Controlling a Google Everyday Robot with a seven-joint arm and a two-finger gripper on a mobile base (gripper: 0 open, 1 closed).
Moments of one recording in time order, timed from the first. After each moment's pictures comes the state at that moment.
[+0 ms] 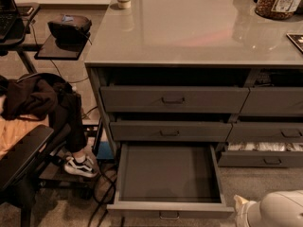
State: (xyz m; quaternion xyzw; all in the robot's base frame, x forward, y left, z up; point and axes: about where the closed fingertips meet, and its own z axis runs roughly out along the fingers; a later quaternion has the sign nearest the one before) arm 0.286 -0.242 0.539 -0.53 0.84 0.05 0.10
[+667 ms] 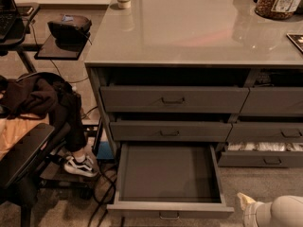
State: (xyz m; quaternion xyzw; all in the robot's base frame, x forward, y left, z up) arm 0.305 -0.274 0.501 -0.55 0.82 0.04 0.13
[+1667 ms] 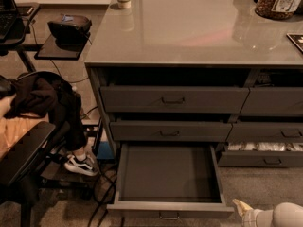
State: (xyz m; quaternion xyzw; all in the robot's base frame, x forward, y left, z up) arm 0.310 -0.289 0.423 -0.58 0.79 0.08 0.17
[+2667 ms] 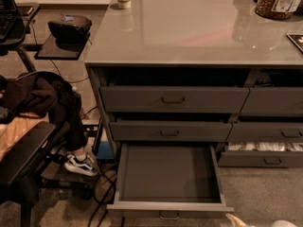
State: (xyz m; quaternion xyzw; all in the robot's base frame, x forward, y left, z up) arm 0.301 -0.307 0.276 -0.59 0.76 0.15 0.23
